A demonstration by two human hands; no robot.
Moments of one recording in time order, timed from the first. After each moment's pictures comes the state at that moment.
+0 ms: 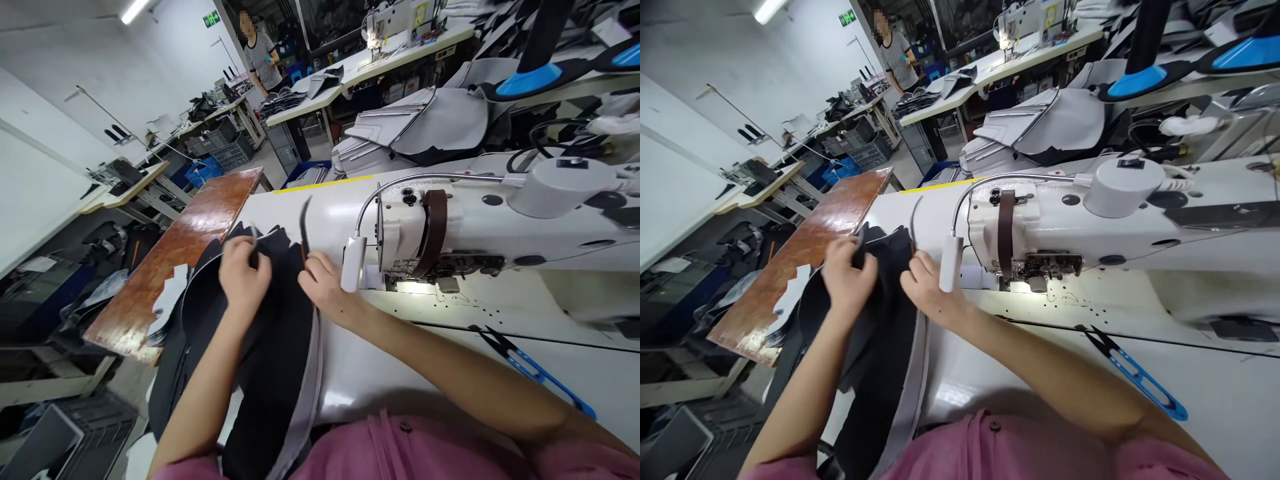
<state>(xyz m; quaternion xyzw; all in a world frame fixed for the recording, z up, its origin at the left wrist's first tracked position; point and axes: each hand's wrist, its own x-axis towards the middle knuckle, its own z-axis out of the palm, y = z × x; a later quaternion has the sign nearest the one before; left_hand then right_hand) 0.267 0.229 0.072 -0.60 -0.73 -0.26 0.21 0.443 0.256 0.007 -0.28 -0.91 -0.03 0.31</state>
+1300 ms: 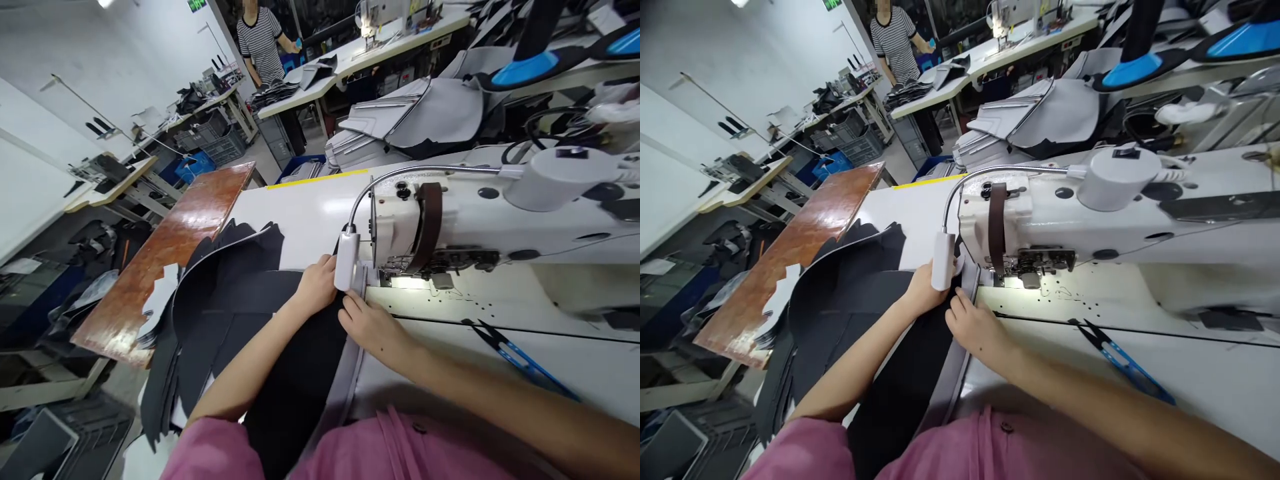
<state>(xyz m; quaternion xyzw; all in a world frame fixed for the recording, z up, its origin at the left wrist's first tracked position) 0.345 0.260 -0.014 -0.85 -0.52 0.00 0.05 0.512 0.215 -0.041 -0.27 -0.94 -0.10 0.18</state>
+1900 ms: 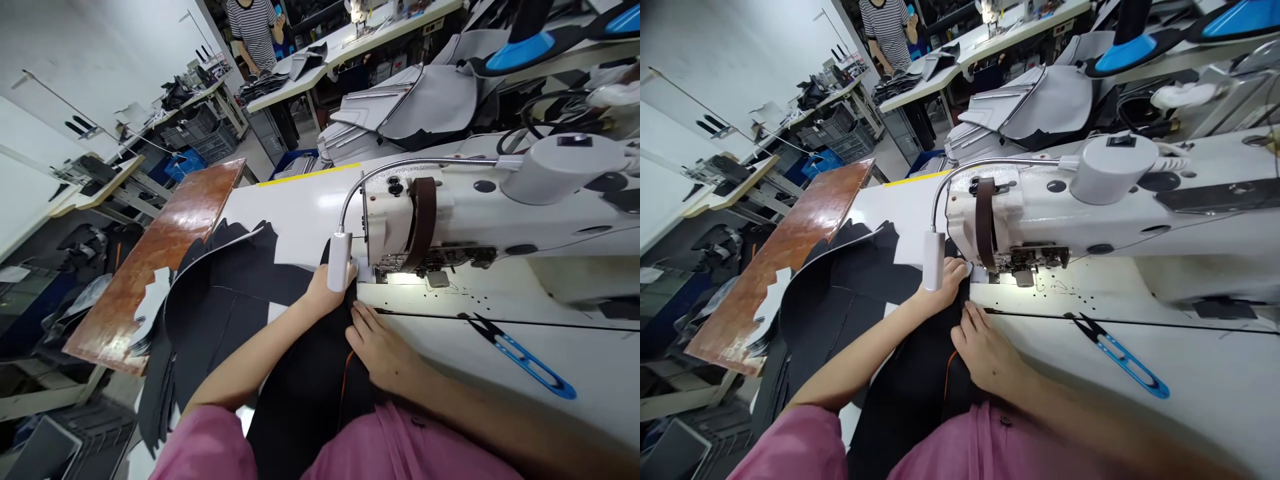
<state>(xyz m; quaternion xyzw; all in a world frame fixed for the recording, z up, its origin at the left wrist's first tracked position) 0.373 0.267 -0.023 -0.87 -0.50 0.02 -0.02 0.535 0.182 -0.066 -0.30 -0.94 0.06 0.14</state>
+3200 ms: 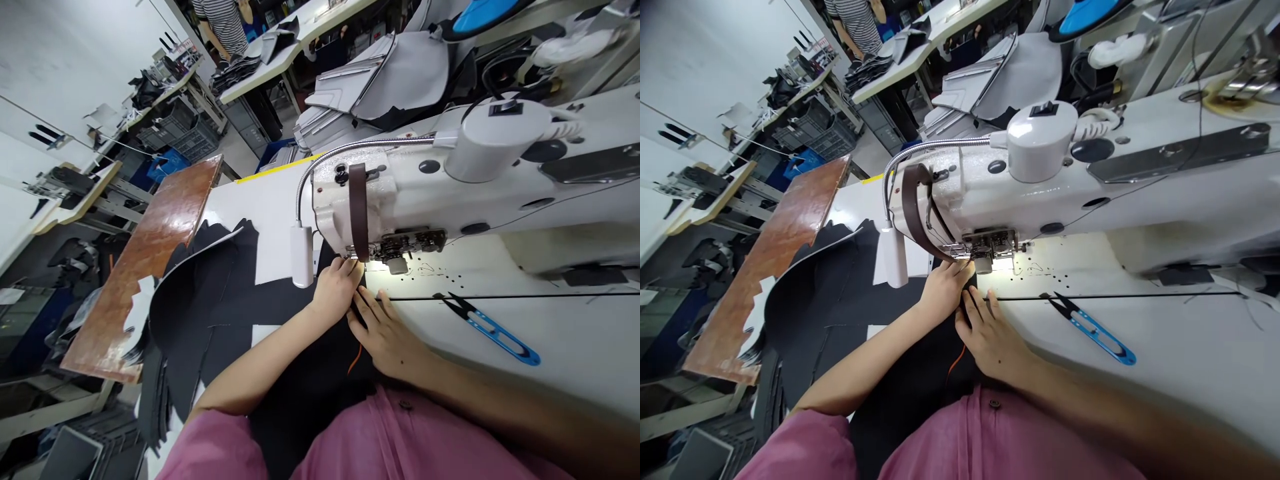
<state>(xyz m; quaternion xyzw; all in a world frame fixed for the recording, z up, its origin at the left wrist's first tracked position) 0.428 0.250 -0.031 -0.87 -0.50 0.05 0.00 0.578 0.177 -0.074 -0.34 -0.92 0.05 0.16</state>
